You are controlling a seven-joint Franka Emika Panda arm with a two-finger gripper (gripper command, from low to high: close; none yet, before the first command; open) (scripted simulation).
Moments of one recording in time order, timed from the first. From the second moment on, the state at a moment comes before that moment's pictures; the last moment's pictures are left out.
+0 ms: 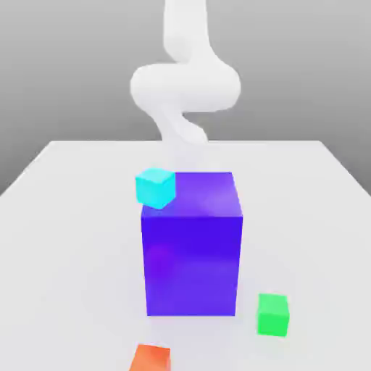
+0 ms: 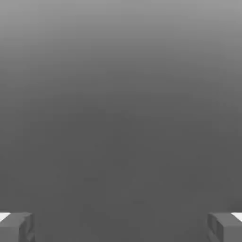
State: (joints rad) arm -0.01 -0.71 -0.02 -2.28 -0.02 2.31 0.78
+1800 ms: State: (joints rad) arm -0.22 0.44 -0.18 -2.10 0.14 2.53 0.21
